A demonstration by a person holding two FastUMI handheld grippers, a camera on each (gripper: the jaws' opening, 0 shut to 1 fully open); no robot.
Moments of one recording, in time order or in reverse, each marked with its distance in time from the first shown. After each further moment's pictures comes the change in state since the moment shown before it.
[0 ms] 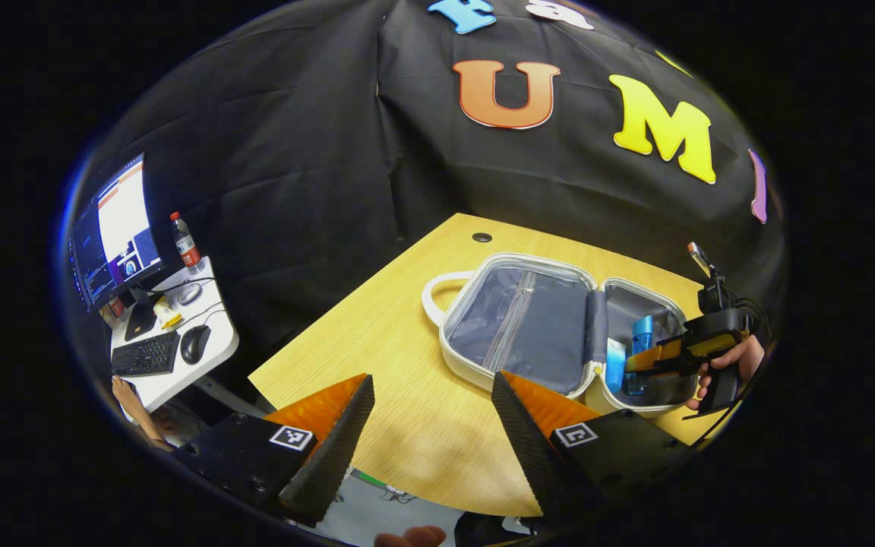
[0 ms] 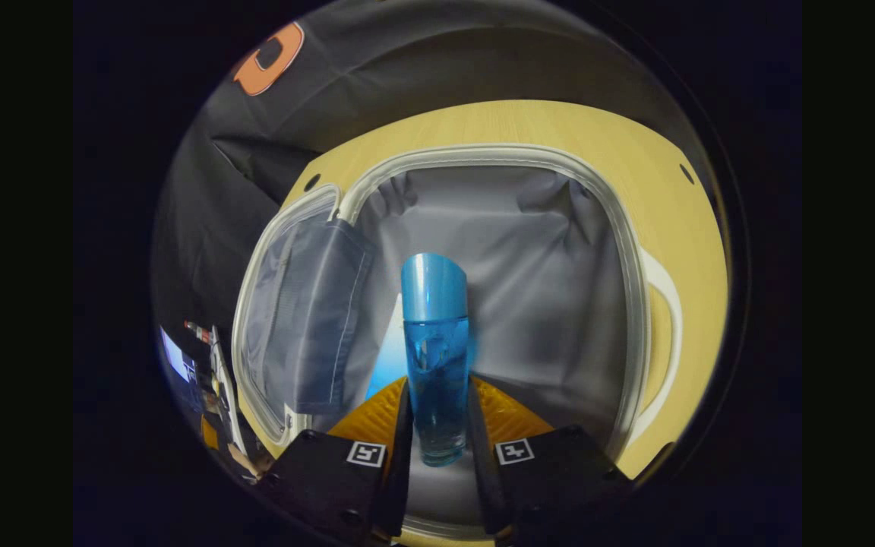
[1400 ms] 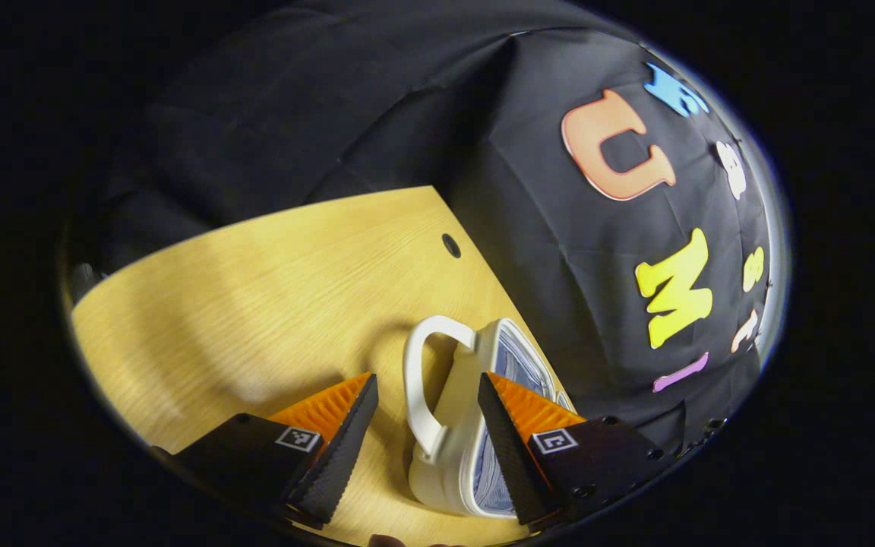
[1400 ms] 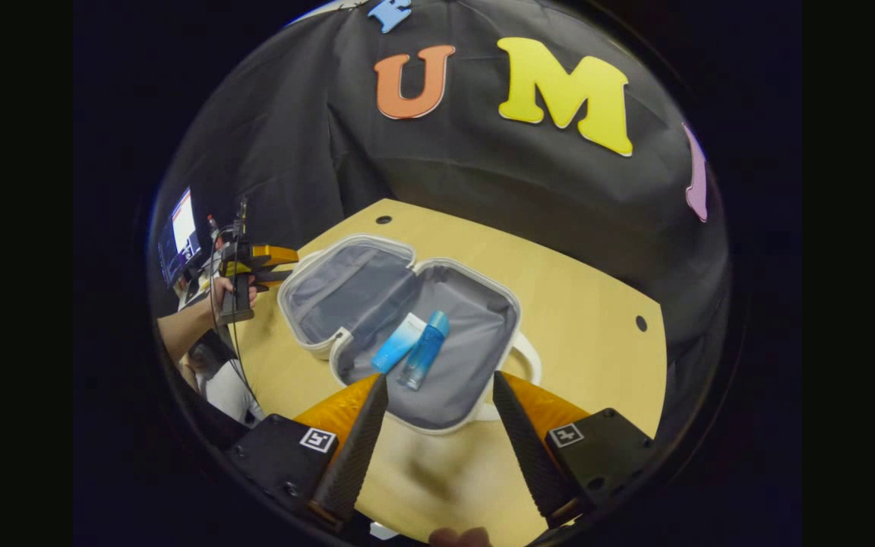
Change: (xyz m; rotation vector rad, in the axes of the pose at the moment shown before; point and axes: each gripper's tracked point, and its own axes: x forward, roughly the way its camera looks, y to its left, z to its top) left arm 0.232 0.001 0.039 -0.700 0.186 -0.638; right arm -0.211 -0.028 -0.013 -0.509 -0.362 -0.078
